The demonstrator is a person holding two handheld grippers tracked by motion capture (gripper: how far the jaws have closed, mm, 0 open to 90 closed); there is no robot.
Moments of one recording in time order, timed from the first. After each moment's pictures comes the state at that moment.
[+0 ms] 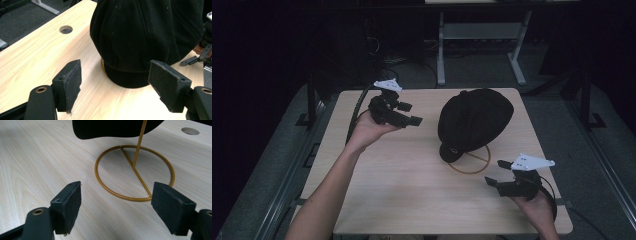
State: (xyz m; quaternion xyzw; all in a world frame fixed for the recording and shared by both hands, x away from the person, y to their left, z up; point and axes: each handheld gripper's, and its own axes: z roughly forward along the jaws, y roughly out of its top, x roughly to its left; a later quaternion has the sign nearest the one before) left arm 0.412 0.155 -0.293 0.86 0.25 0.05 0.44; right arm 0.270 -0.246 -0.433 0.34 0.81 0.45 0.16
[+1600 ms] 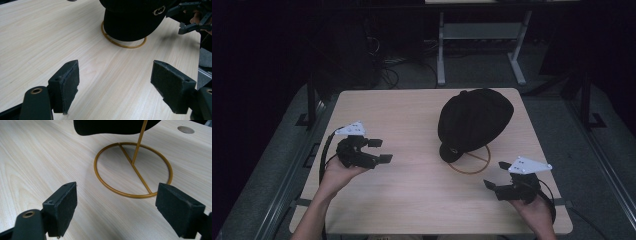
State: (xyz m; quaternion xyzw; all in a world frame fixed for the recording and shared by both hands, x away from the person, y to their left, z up) left arm 0.333 0.239 -0.364 0.83 0.30 0.05 0.47; right arm 0.261 -0.238 -0.432 0.35 0.82 0.43 0.19
